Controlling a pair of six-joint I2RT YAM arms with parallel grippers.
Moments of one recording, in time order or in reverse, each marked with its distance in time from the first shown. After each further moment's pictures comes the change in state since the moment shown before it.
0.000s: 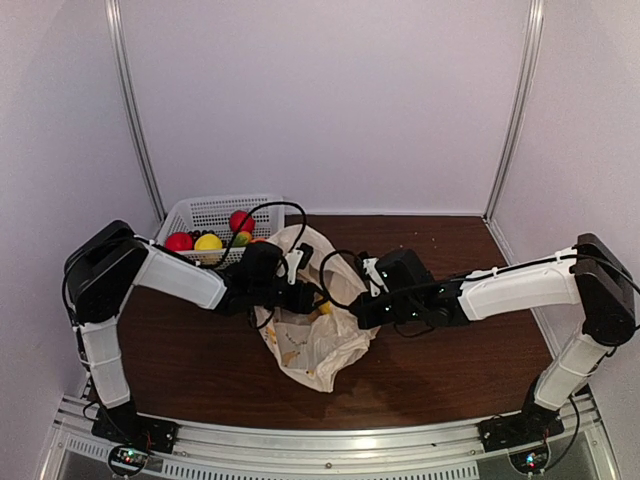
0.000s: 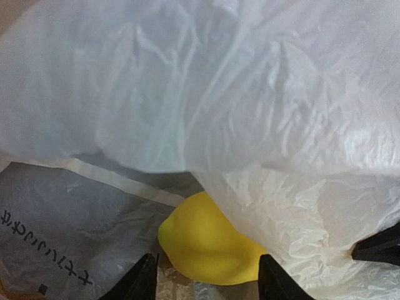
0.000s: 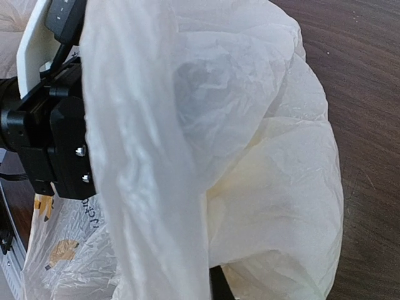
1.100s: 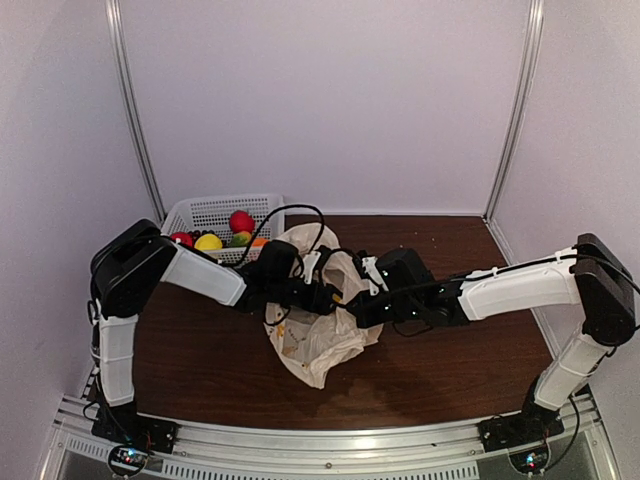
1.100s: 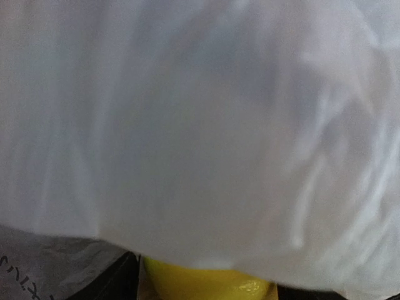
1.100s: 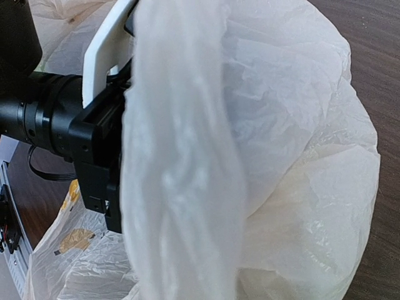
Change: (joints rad) left arm -0.012 0.161 0.150 0.019 0.145 -0.010; right arm -0.001 0.000 0.000 0.028 -0.028 0.000
